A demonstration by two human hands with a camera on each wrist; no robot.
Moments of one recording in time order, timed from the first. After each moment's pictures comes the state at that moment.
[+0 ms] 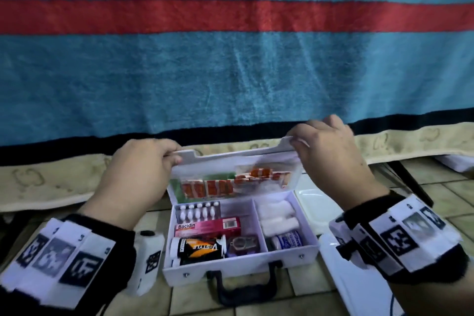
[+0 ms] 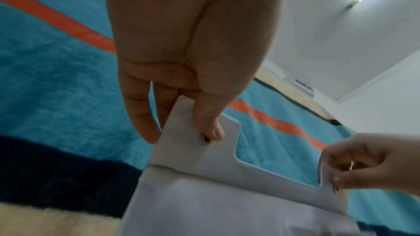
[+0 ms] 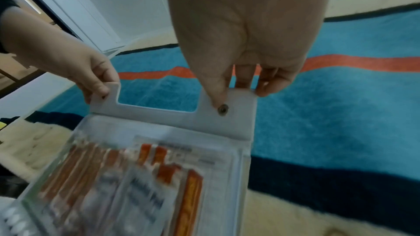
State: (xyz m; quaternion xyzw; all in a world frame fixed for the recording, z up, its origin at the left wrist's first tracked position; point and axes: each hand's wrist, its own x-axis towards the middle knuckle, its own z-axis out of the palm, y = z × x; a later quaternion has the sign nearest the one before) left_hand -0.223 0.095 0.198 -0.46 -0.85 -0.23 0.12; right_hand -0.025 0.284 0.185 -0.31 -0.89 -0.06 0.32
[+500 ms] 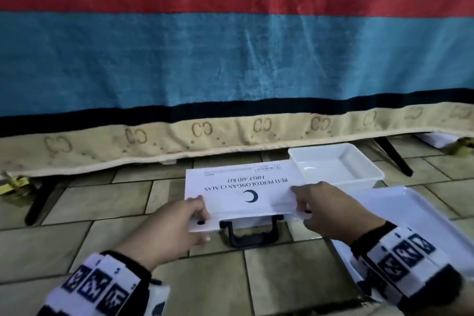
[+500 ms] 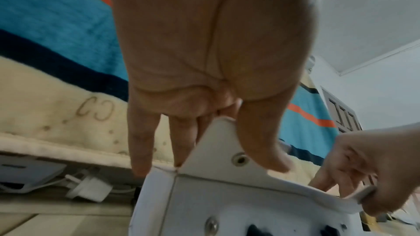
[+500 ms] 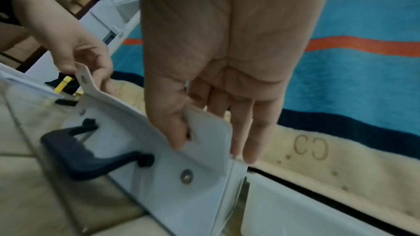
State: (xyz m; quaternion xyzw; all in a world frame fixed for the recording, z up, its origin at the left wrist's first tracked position) left_hand -0.181 0.027 0.106 -0.53 -0.81 -0.16 -0.19; right_hand 0.031 0.219 0.113 -0.32 -0.95 0.06 -0.04
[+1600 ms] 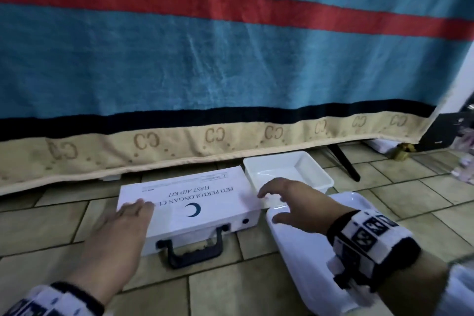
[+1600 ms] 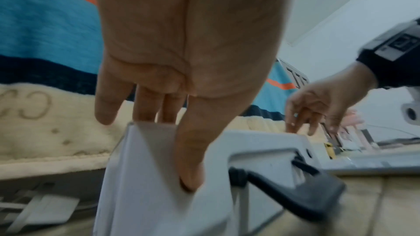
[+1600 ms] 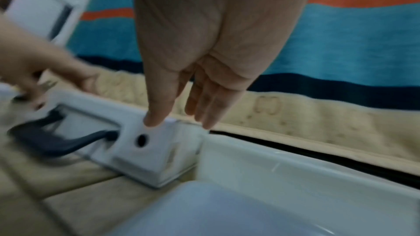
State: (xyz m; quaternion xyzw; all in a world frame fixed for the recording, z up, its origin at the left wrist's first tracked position) left_hand -0.167 0.064 0.089 -0.53 -0.85 0.01 0.03; right_hand 0.065 0.275 0.123 -0.27 -0.95 0.16 0.01
